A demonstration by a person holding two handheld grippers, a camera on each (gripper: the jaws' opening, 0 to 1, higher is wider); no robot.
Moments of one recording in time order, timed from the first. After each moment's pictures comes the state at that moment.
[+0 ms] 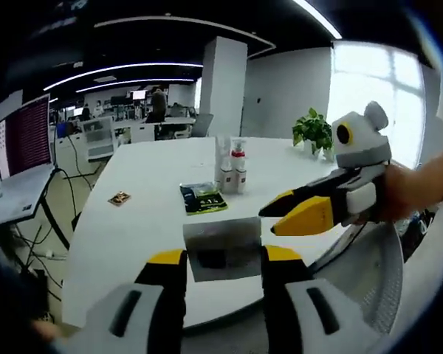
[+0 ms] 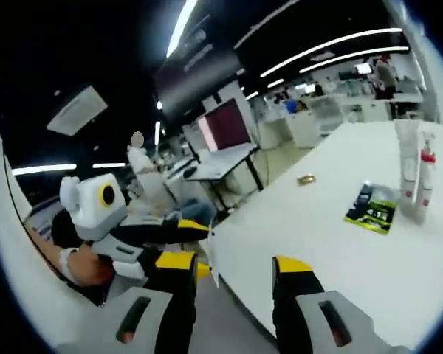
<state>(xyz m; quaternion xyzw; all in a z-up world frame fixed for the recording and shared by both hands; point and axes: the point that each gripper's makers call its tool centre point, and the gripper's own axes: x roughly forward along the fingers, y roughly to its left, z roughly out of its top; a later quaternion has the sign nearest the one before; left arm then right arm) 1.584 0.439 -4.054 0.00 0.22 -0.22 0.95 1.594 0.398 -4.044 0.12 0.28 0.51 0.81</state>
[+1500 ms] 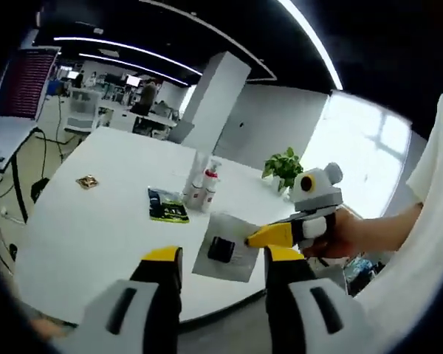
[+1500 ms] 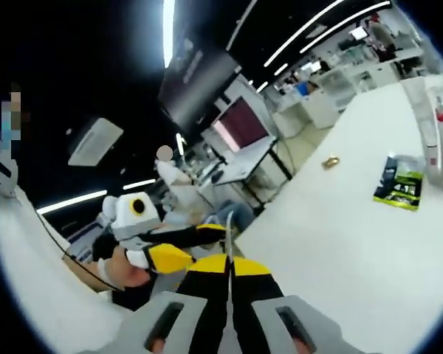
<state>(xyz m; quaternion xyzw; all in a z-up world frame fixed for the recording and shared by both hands) 1.577 0.433 -4.020 -0.20 0.20 -0.31 0.91 1.581 0.394 -4.027 0.20 0.31 0.57 0.73</state>
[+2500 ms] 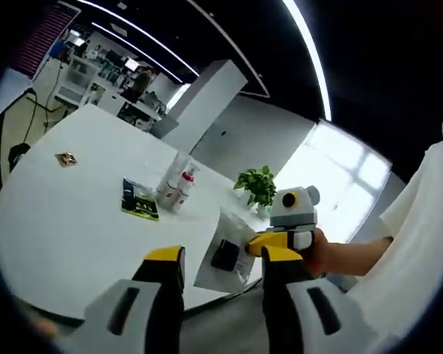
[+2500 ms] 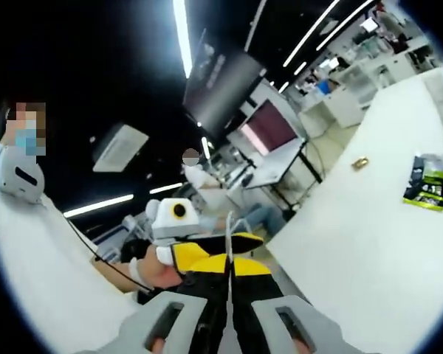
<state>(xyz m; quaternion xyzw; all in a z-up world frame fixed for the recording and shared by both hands) 1.570 0.426 -4.007 -0.29 0.20 -0.36 0.87 1.557 0.411 -3.997 0.24 0.30 0.62 0.69</state>
